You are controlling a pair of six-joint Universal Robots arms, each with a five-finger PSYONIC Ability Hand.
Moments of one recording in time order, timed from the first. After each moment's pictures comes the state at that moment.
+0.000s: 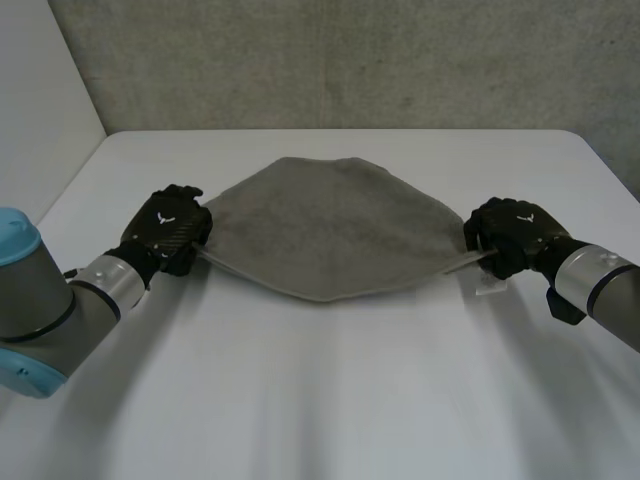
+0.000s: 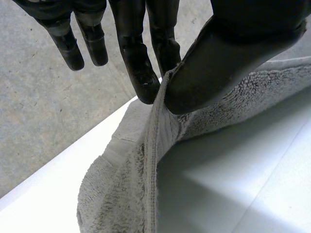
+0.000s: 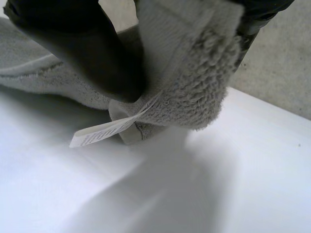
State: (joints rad) left arm 4.55 -2.04 -1.72 3.60 -1.12 3.50; right arm 1.65 -1.14 1.60 -0.10 1.06 2.91; left_hand 1.30 1.33 0.23 0.24 1.14; right_hand 1.27 1.28 0.23 0.25 1.10
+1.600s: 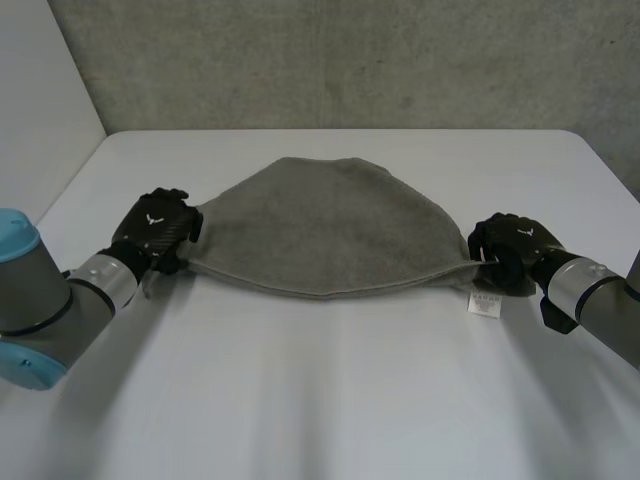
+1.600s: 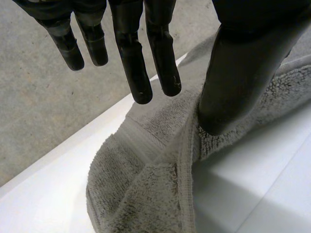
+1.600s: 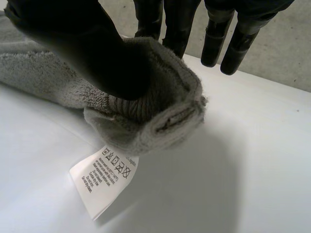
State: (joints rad) left arm 4.59 -2.12 -1.67 3.62 -1.14 3.50; right arm 1.64 -1.02 1.58 -0.17 1.09 2.96; left_hand 0.86 0.87 0.23 0.24 0.68; right_hand 1.33 1.31 0.23 0.25 1.16
